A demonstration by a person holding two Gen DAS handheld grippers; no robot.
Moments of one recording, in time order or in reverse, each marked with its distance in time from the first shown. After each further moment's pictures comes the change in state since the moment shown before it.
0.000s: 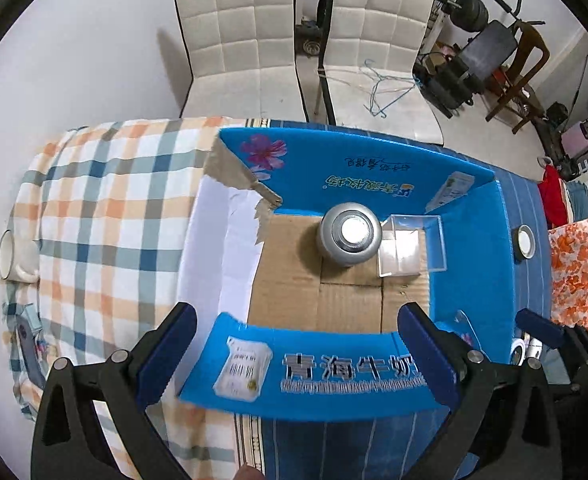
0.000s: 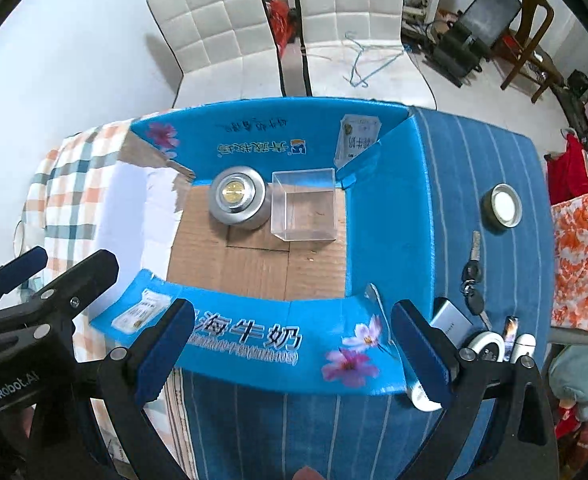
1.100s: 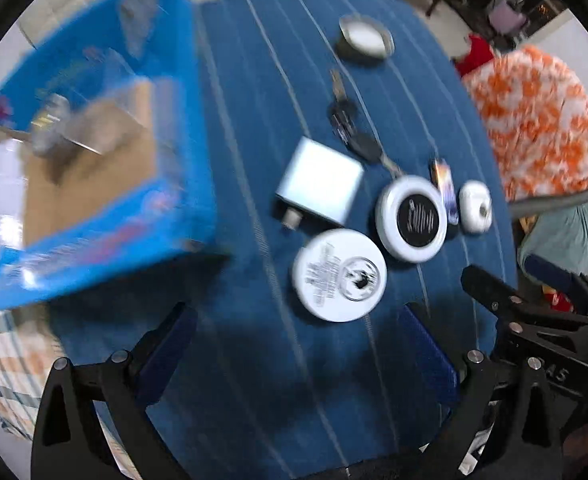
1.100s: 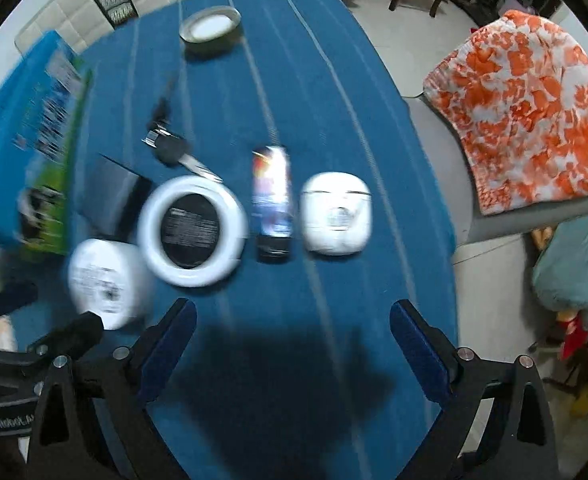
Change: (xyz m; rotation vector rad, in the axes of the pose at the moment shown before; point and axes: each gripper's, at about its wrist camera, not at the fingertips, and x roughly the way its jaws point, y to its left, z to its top) left arm 0.096 -0.269 -0.148 0.319 0.245 -0.120; right arm 0.069 -0.310 -0.150 0.276 0.076 -0.174
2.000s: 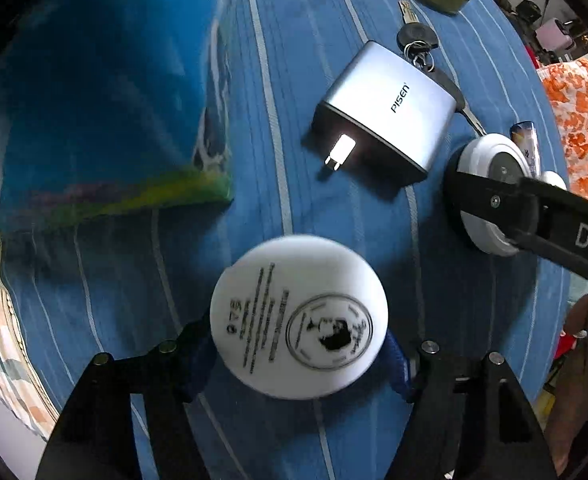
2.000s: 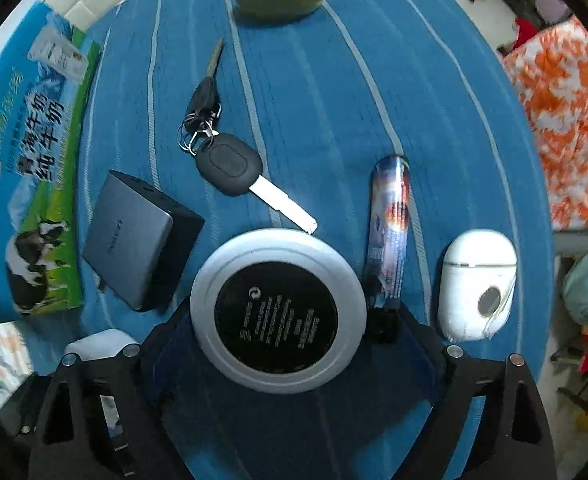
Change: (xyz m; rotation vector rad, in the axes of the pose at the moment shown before) left arm 0.059 -0.004 -0.013 -0.151 0.033 0.063; right arm 0.061 0.055 0.049 -0.039 0.082 0.094
